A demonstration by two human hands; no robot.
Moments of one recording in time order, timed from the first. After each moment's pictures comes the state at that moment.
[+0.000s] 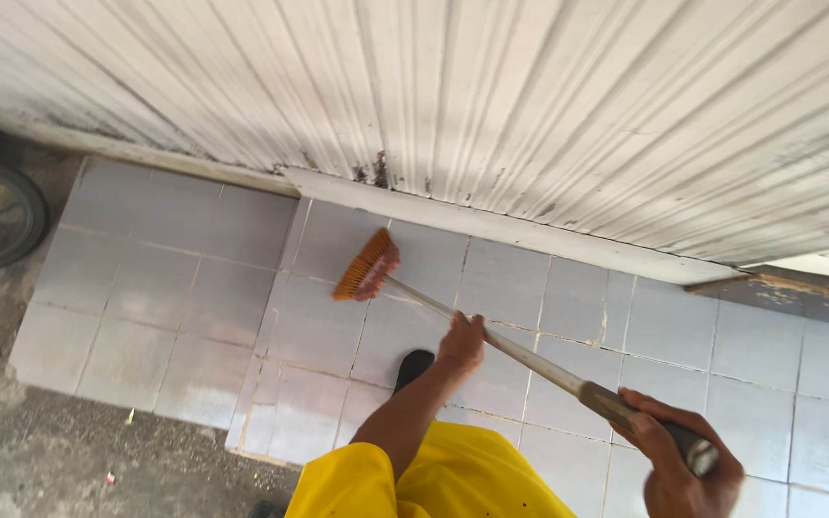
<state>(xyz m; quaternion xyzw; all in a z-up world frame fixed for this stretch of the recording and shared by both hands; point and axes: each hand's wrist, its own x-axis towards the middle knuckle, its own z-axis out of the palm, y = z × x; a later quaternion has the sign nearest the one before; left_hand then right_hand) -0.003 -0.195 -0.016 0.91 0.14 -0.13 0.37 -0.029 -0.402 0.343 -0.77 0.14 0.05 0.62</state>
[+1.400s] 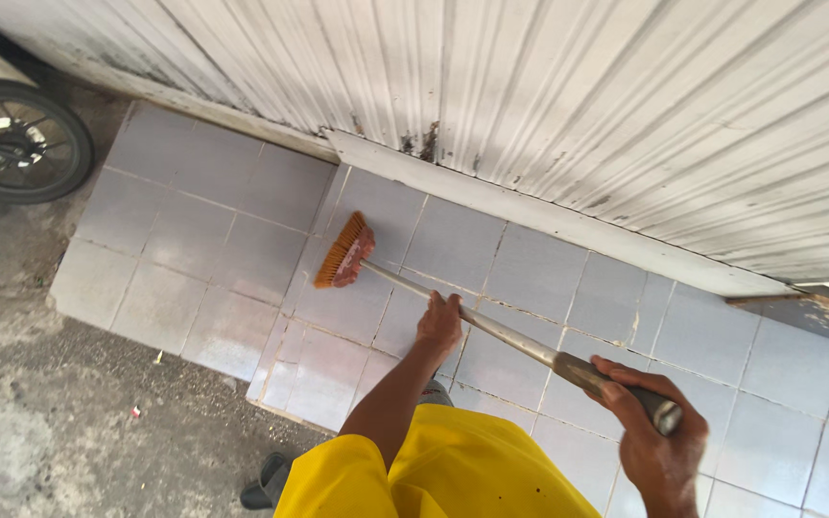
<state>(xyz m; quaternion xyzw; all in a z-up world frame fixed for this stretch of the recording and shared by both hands) -0.055 -0.102 0.007 0.87 0.28 -0.15 0.37 -0.028 -0.348 0.305 -0.79 -0.13 0.09 0.59</state>
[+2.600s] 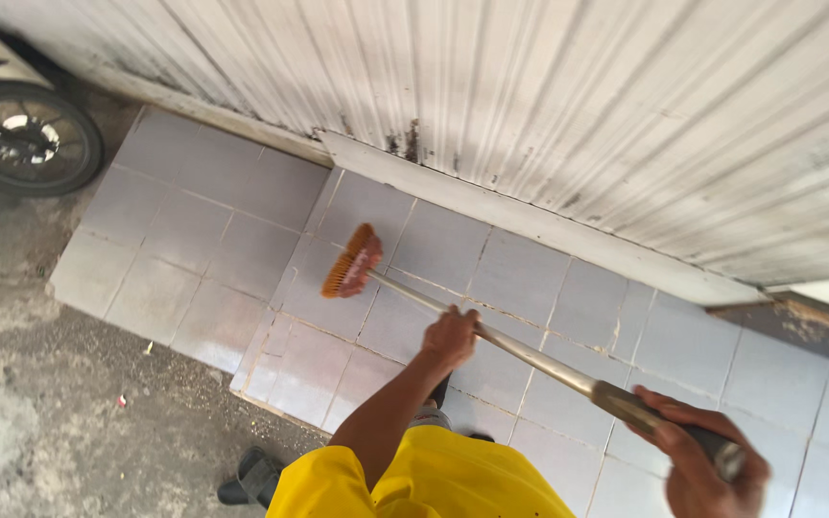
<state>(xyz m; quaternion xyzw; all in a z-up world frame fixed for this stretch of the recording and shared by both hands) -0.057 -0.193 0.095 0.90 0.17 -0.20 0.34 -0.033 -0.501 0.310 -0.71 -0.10 0.10 0.69</state>
